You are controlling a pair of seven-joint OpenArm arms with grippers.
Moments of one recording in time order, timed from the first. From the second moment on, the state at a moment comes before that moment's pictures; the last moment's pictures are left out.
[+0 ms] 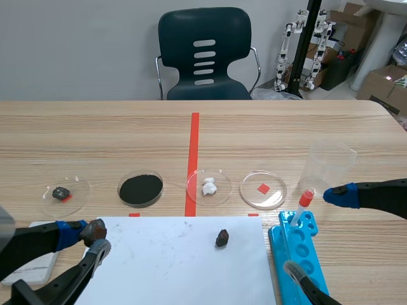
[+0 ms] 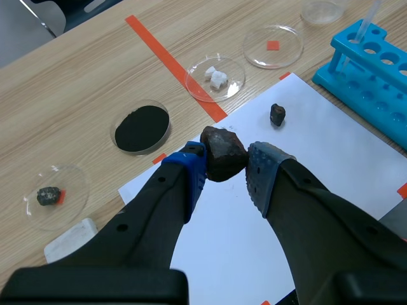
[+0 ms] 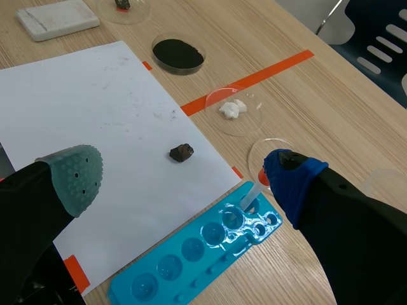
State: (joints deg) left arm 63.1 -26.7 4.0 128.9 4.9 -6.3 -8.0; right arm -57.4 45.1 3.6 118.7 2.4 17.6 21.5
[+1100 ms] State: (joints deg) left arm 54.9 -26.7 6.0 128.0 2.8 -6.5 1.2; right arm -57.4 45.1 3.6 118.7 2.4 17.6 21.5
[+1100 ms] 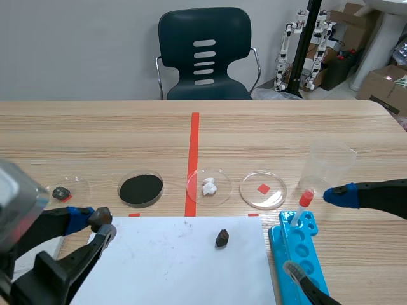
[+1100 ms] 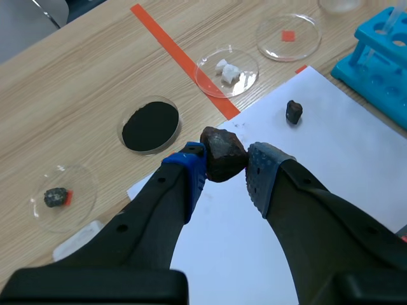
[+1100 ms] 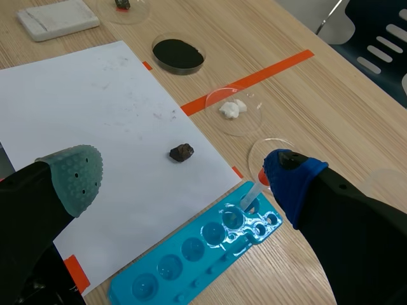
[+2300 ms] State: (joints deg) left arm -0.3 -14.1 28.7 90.4 -22.0 12.3 48.5; right arm -57.4 45.1 3.6 118.7 2.4 17.6 21.5
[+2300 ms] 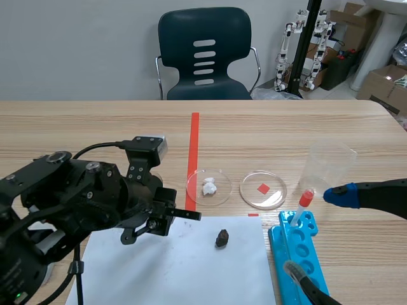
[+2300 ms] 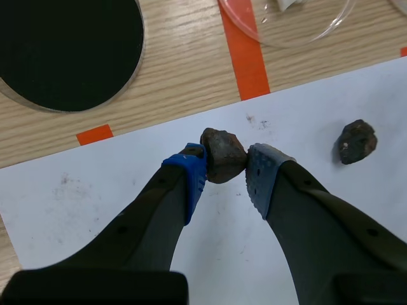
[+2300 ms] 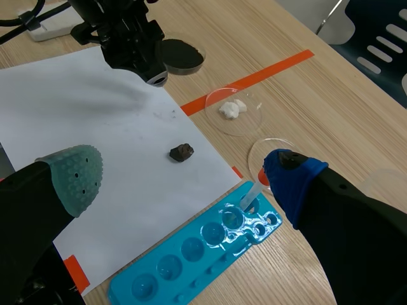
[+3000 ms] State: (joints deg) left arm -4.4 -10.2 28.7 84.1 -18.5 17.2 60.1; right arm -57.4 45.1 3.6 118.7 2.4 17.6 21.5
